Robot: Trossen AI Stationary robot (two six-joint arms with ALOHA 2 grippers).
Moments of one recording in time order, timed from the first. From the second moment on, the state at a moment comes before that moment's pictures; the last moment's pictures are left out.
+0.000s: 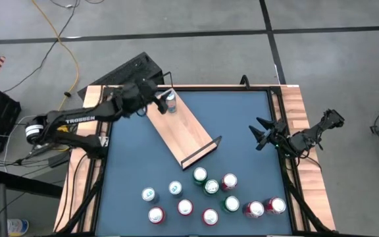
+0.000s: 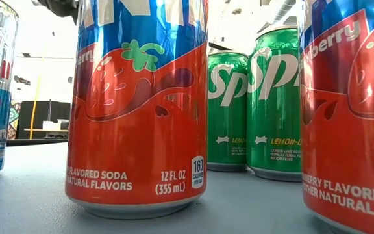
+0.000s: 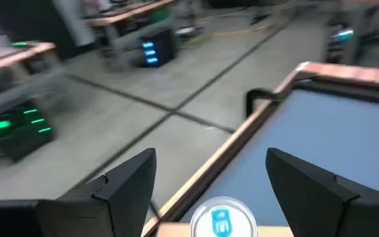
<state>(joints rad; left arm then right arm) 0.41 1.18 0.82 0.25 -0.42 0.13 0.56 0.01 0.01 0.00 1.31 0.24</state>
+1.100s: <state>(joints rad) 0.36 1.45 0.82 0.26 -0.62 -0.01 0.56 0.01 0.01 -0.02 1.31 0.24</state>
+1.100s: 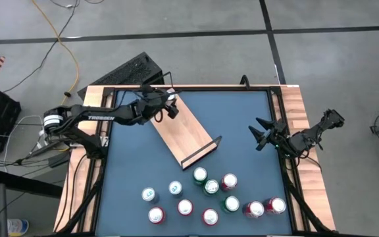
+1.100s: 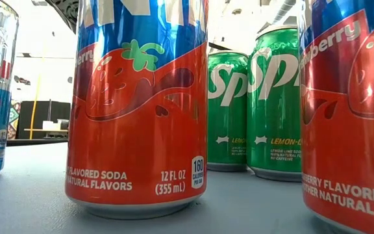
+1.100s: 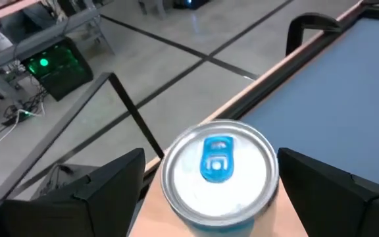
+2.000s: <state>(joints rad) 0.50 1.46 0.82 0.25 -0.48 -0.05 0.56 0.01 0.01 -0.02 1.31 0.24</state>
